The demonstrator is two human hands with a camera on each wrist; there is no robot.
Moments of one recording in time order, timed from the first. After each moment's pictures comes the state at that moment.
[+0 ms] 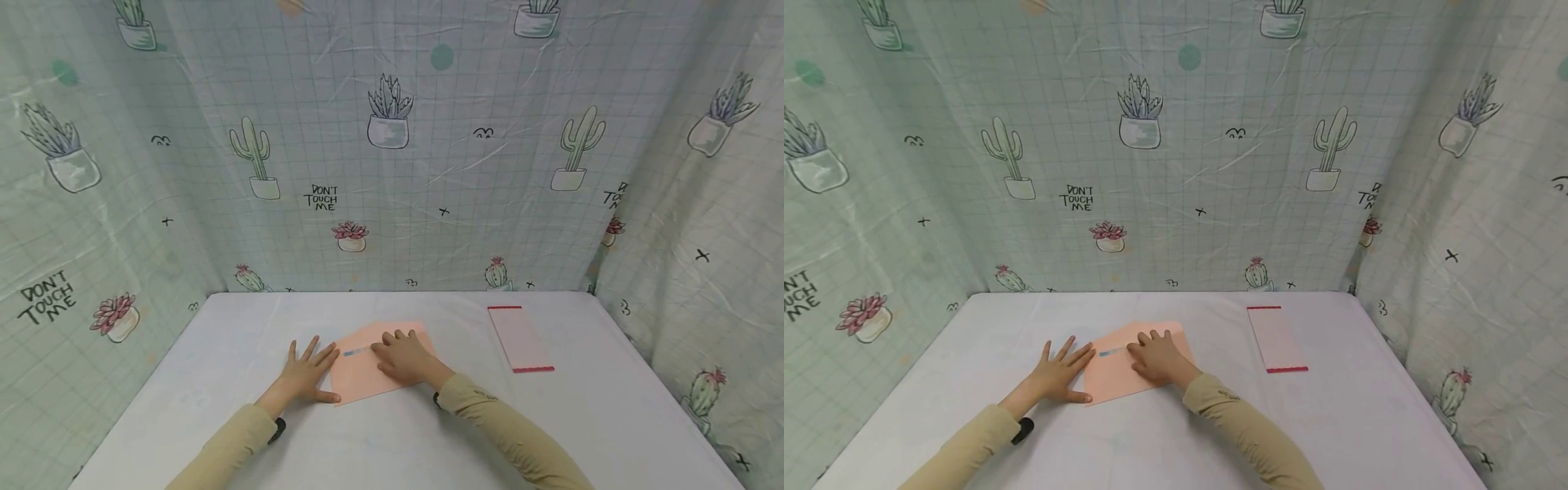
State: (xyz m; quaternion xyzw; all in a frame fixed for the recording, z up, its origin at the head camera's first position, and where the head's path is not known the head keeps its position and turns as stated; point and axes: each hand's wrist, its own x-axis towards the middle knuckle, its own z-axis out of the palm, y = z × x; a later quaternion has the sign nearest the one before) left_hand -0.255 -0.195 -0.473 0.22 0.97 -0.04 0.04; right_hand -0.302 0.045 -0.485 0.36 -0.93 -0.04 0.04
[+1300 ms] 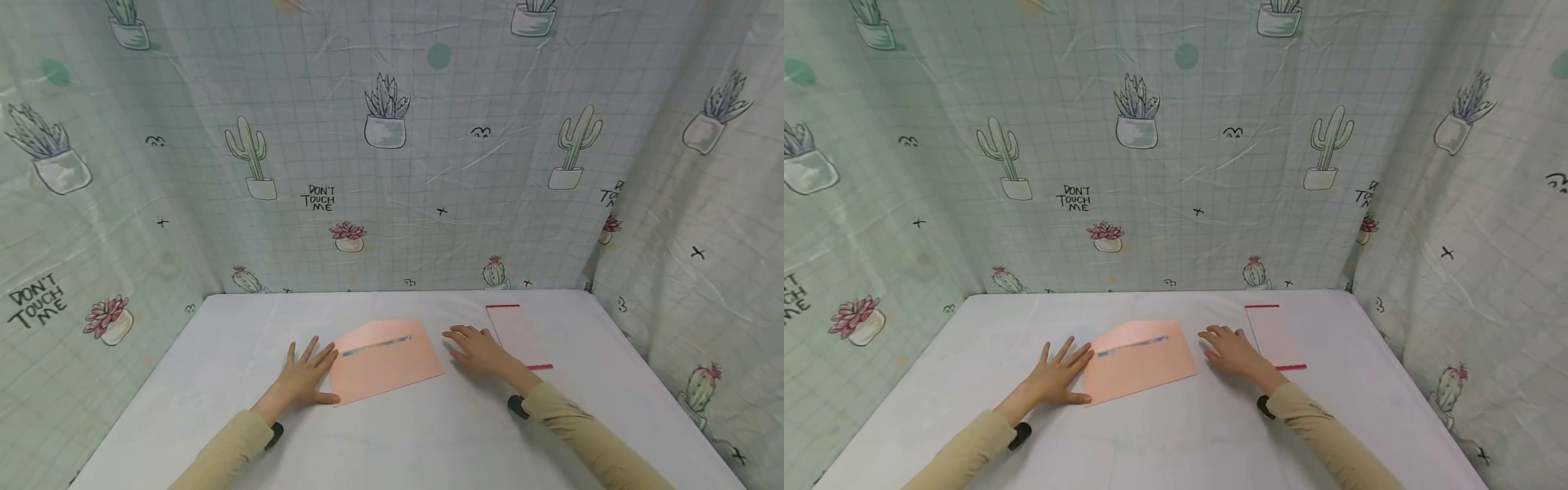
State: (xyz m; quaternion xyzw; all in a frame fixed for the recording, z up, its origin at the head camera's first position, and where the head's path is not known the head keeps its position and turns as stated) left_hand -0.256 -0.200 -0.481 0.24 0.97 -0.01 0.02; right_hand -0.297 0.180 -0.477 0.28 -0.96 0.09 0.05
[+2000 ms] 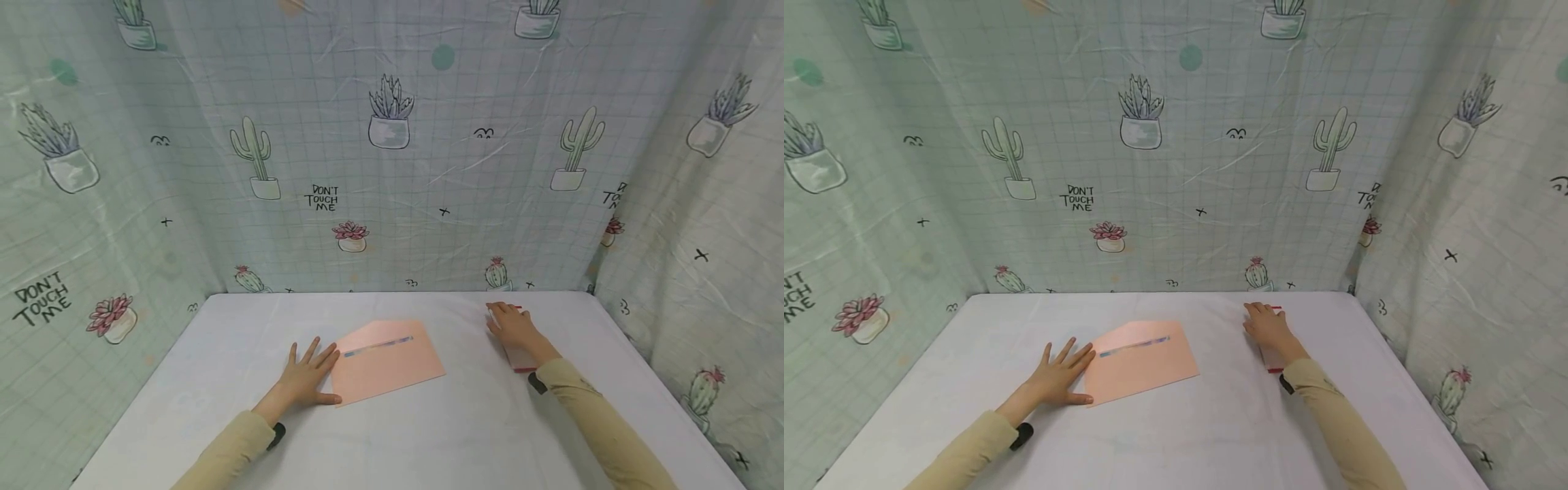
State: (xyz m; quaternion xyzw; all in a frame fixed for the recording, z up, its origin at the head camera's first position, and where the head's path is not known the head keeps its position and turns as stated) left_hand -0.259 -0.204 -0.490 0.24 0.97 -0.01 0.01; right_hand -0.342 0.245 -0.472 0.16 -0.98 0.07 0.06
